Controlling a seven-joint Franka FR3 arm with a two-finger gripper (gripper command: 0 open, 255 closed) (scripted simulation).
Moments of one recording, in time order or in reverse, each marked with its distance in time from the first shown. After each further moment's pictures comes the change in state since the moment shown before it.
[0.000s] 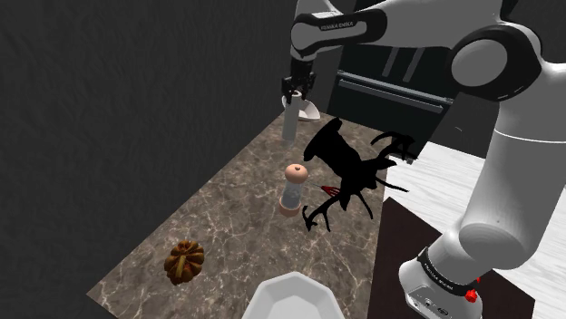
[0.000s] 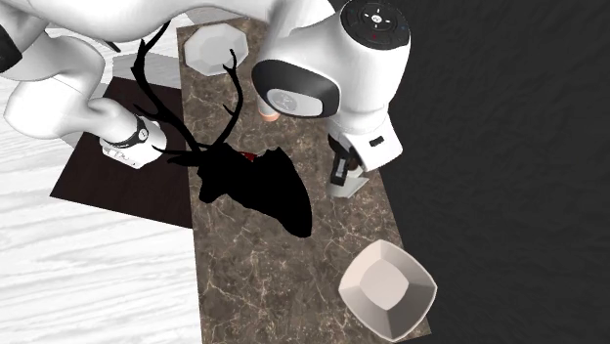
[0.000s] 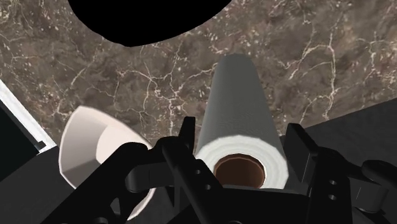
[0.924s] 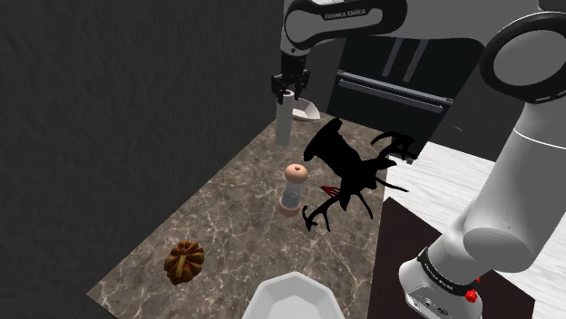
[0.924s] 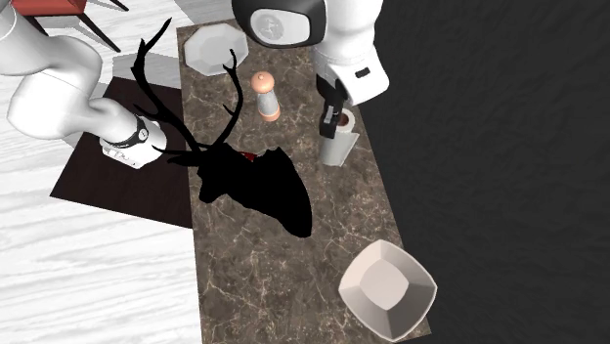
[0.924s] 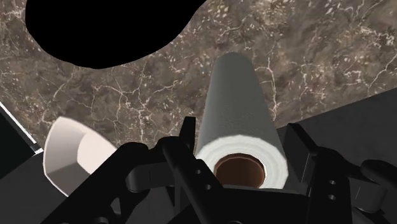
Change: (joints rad) arm 0.087 -0.135 0.047 -0.105 -0.015 -0.042 0.133
